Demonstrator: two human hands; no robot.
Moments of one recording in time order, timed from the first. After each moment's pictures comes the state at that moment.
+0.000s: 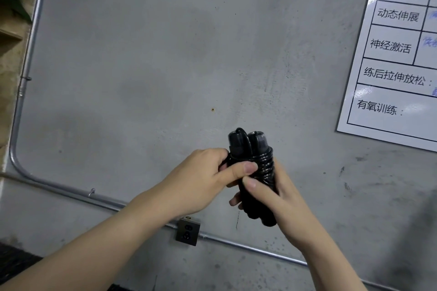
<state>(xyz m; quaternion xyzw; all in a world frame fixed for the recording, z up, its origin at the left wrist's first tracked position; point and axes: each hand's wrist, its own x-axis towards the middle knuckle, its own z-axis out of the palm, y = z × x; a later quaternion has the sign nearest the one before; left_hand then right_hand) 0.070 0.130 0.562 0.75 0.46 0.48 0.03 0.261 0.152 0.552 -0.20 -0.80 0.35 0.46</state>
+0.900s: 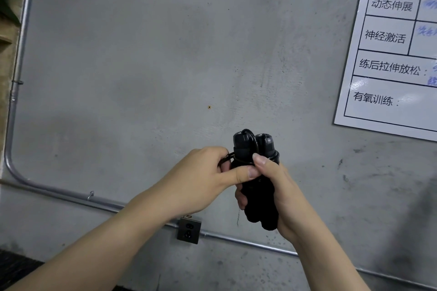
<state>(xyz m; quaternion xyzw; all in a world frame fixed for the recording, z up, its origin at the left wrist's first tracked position) 0.073 0.124 0.565 0.75 0.46 0.46 0.09 0.253 0.158 0.554 -0.18 -0.74 0.45 0.47</state>
